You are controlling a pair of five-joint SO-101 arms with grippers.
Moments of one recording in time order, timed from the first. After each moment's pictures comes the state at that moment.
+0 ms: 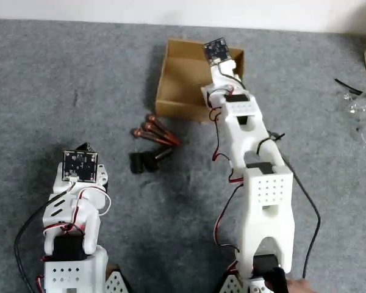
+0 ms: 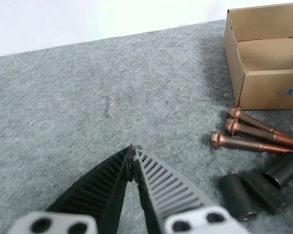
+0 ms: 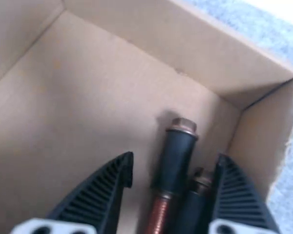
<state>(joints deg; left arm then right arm) -8.7 -103.3 96.0 37.9 -6.2 -11.4 43.7 -17.6 23.1 18.7</state>
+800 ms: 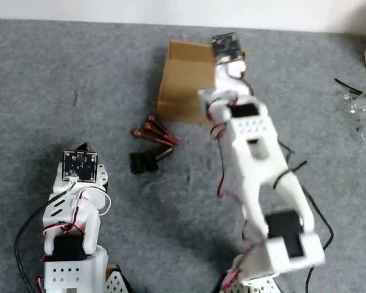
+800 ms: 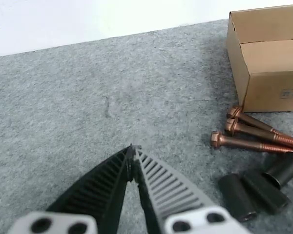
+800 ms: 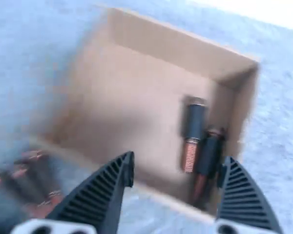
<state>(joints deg) -8.7 -103.3 96.0 37.9 -6.2 -17.5 -2.5 17.1 31.3 7.3</state>
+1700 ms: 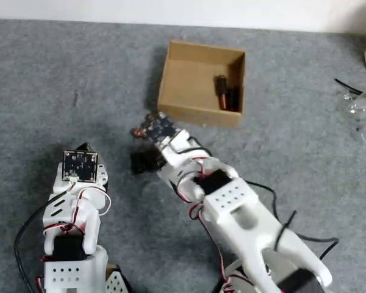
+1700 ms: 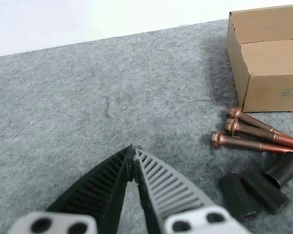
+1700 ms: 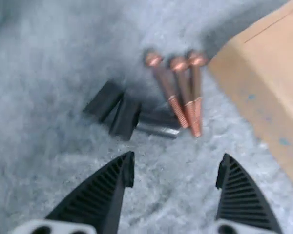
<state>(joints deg) -8.7 -103.3 96.0 37.9 -6.2 -38.4 -27.1 51.7 30.4 19.6</state>
